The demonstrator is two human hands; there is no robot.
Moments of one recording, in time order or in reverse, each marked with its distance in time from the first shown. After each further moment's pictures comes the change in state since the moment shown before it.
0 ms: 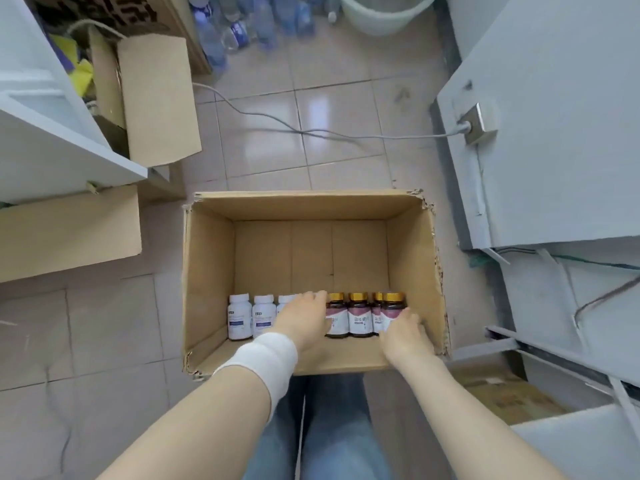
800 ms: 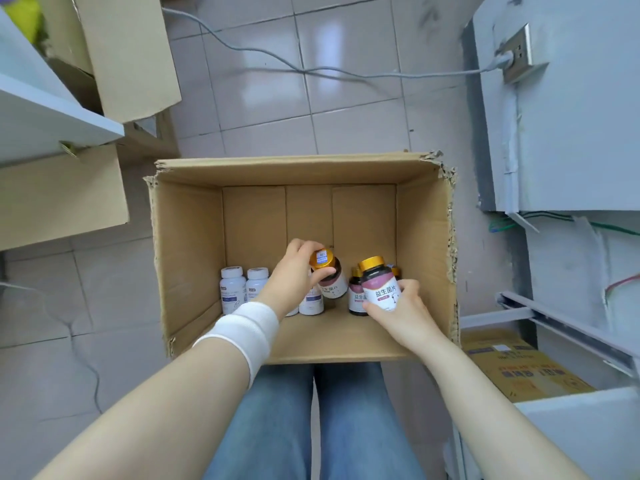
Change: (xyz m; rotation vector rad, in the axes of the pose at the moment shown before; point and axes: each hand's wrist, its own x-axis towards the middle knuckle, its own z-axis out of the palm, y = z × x) left_hand 0.042 -0.015 -0.003 -0.477 0.217 -0.042; right_hand 0.016 0.004 -0.017 0.487 -0.195 -0.122
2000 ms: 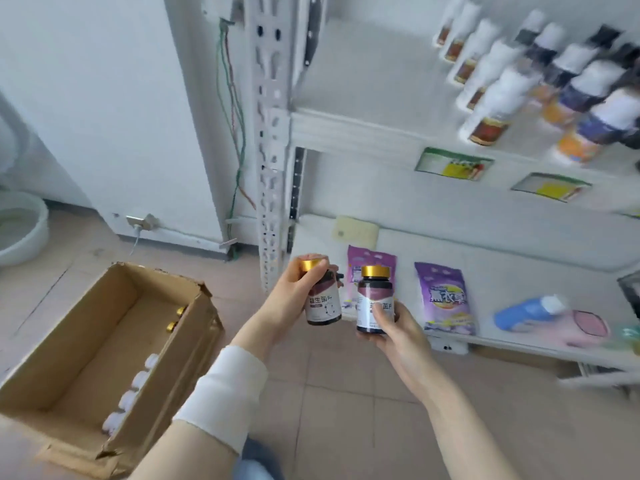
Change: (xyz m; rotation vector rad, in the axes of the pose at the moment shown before) left_hand -0.504 0.134 0.084 -0.284 -0.950 0.583; right_hand -0.523 0.252 0.187 1.657 0.945 -0.415
